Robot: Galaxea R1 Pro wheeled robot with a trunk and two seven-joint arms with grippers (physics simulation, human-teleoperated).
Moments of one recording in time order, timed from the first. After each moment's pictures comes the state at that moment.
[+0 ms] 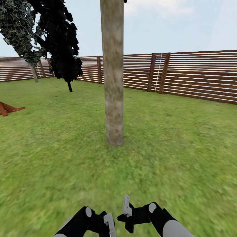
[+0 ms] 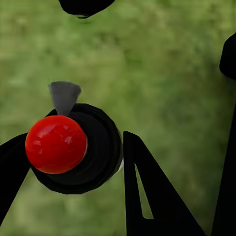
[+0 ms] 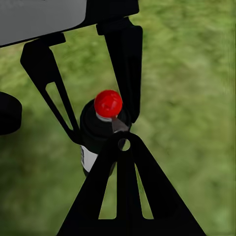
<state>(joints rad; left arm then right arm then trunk) -0.48 -0.15 -0.06 -0.50 -0.91 -0.01 -0.84 -0.61 0.17 -0.40 -0.28 1.17 -0.46 0.90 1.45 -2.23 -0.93</state>
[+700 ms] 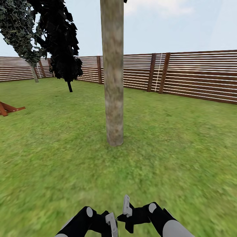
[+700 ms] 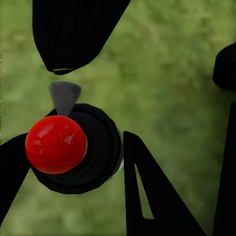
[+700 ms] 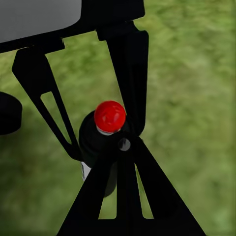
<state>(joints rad) -0.48 -0.16 -0.05 -0.50 -0.90 -0.04 -0.85 -0.61 0.17 -0.40 -0.28 1.17 -0.46 0.90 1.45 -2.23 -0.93</state>
